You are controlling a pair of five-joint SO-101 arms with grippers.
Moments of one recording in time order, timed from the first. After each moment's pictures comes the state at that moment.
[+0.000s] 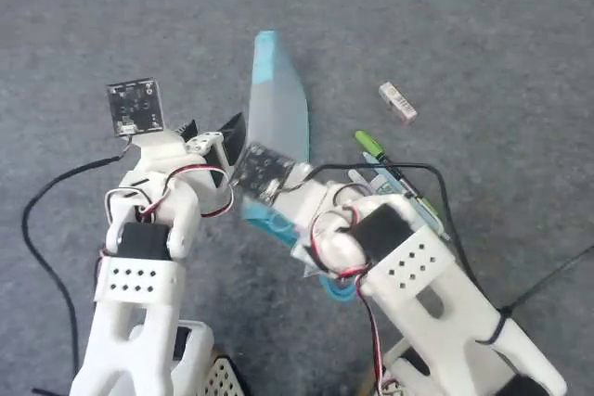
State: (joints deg) left arm -2.6 -51.8 61.7 35.8 18.1; right arm -44.4 -36.6 36.4 74.1 23.4
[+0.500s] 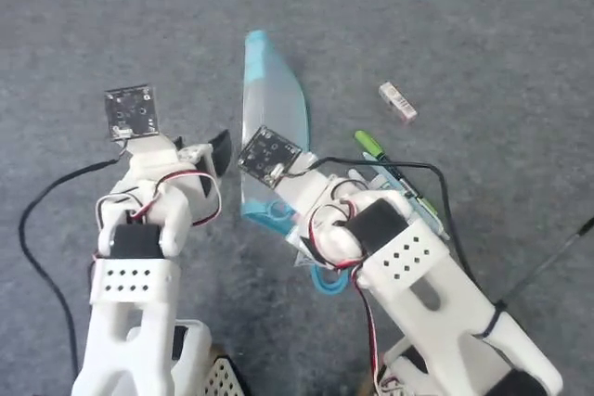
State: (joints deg) left arm -7.0 -51.8 62.9 42.1 12.2; right arm -41.5 -34.9 37.7 68.7 16.7
